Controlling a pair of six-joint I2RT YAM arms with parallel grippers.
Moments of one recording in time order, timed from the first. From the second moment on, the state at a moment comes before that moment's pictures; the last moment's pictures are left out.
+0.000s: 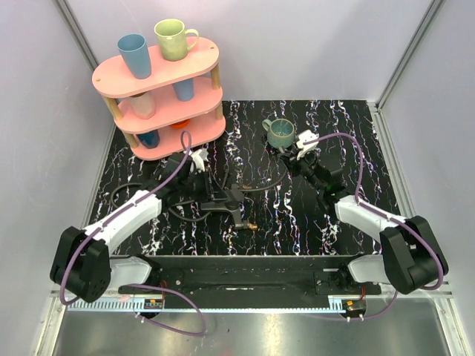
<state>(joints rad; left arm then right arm) -0.48 1.25 0.76 -0.25 0.46 -0.71 0.40 1.31 0.59 0.64 -0.19 -0.06</state>
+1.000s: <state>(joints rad) -0.61 1.21 0.97 -0.51 -0.12 -0.42 0.40 1.63 0.90 0.89 -0.16 -0.09</state>
